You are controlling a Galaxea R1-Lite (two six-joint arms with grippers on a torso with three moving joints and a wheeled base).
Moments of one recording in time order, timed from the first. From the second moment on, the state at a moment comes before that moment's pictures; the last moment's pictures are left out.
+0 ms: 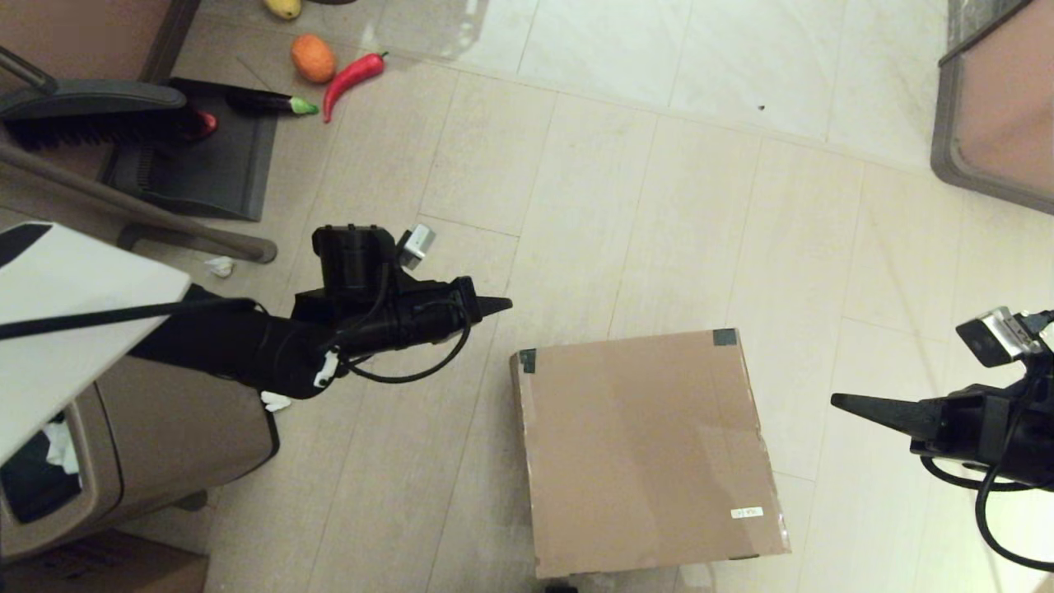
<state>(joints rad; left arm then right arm) -0.38 2.06 -1.27 -0.59 -0.53 -0.50 -0.28 1.68 -0.36 -1.21 1.32 0.59</state>
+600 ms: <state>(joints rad) -0.38 2.03 -1.22 -0.59 -0.52 -0.50 -0.28 1.67 -0.35 -1.21 1.26 0.57</state>
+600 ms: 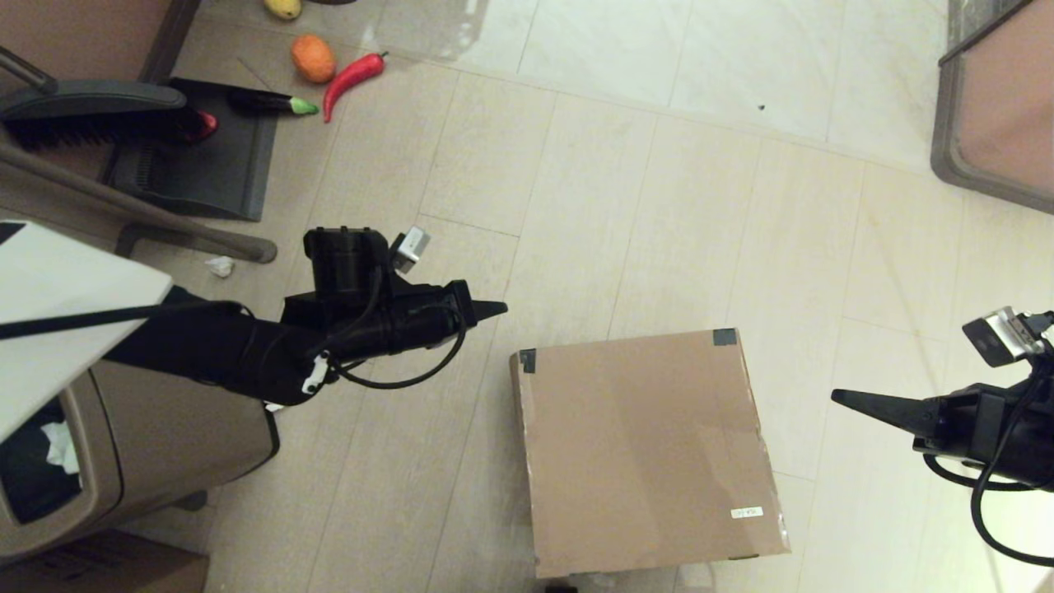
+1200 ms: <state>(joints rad) -0.34 1.98 -1.06 -0.70 -0.43 -0.56 -0.28 1.66 -0.34 -1.21 1.16 0.57</state>
